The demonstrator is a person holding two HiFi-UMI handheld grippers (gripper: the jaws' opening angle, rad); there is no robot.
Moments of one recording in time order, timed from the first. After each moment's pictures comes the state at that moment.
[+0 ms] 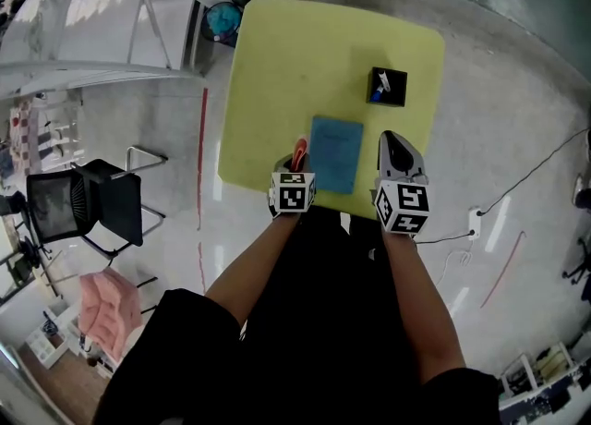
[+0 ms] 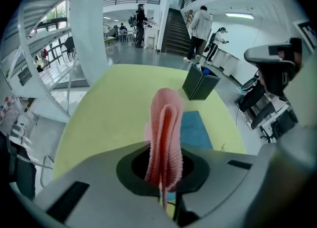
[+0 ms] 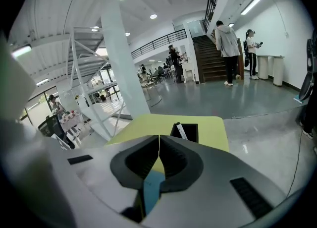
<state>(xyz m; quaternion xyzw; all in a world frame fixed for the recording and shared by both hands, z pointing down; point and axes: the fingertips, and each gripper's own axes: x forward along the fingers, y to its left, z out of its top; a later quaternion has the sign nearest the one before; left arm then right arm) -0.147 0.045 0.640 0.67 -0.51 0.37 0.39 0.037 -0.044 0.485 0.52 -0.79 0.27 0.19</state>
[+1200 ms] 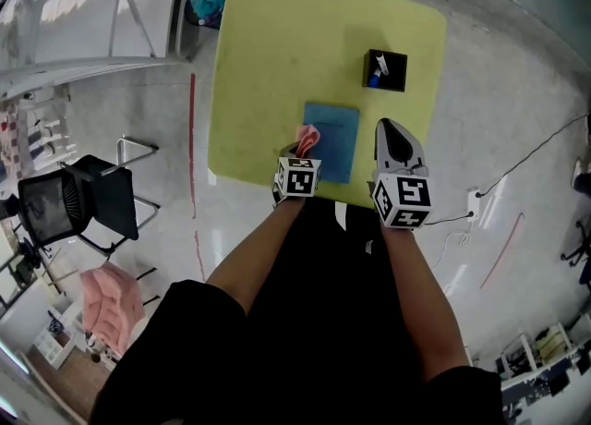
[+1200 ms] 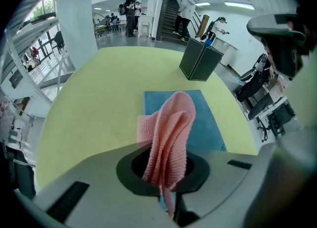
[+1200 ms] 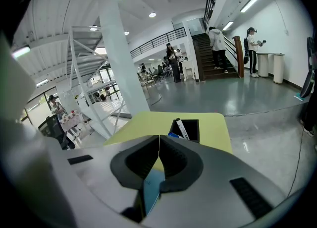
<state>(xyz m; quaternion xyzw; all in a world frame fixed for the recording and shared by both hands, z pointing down) -0.123 0.054 0.702 0.67 -0.47 0.41 0.41 0.033 -0.047 0.504 0.52 -0.78 0.28 0.20</state>
